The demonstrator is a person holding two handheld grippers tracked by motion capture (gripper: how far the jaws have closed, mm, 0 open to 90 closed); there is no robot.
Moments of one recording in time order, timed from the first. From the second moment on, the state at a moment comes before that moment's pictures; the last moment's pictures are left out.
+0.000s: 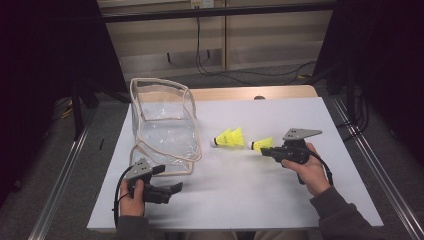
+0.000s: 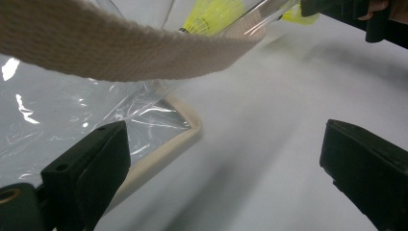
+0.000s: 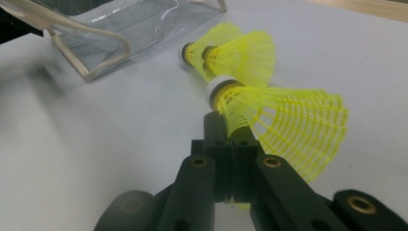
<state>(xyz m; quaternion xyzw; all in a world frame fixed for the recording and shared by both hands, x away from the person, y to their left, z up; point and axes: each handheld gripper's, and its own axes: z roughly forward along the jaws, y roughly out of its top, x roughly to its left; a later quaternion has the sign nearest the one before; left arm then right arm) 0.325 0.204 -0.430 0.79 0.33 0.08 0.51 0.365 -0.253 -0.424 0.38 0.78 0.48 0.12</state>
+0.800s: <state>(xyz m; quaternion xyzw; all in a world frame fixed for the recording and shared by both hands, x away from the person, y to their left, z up) 0.326 0.205 -0.431 0.79 0.33 0.08 0.51 0.378 -0.266 -0.420 0.39 0.78 0.47 0.13</state>
